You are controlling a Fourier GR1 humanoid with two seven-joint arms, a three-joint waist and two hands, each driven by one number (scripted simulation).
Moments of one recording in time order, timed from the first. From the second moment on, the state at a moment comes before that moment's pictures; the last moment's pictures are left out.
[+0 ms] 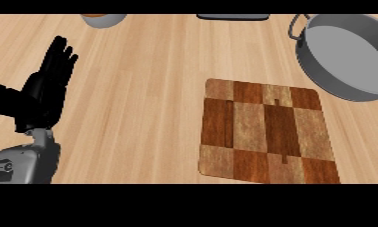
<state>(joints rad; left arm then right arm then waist) -0.21 0.20 0.10 -1.64 0.07 0.12 0.23 -0.24 -0.99 -0.21 -1.05 -0.06 0.40 -0.78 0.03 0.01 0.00</state>
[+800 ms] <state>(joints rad) -0.27 0.19 0.09 -1.63 0.08 0.12 0.25 -0.63 -0.82 -0.08 -0.57 0.29 -0.05 -0.94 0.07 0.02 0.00</state>
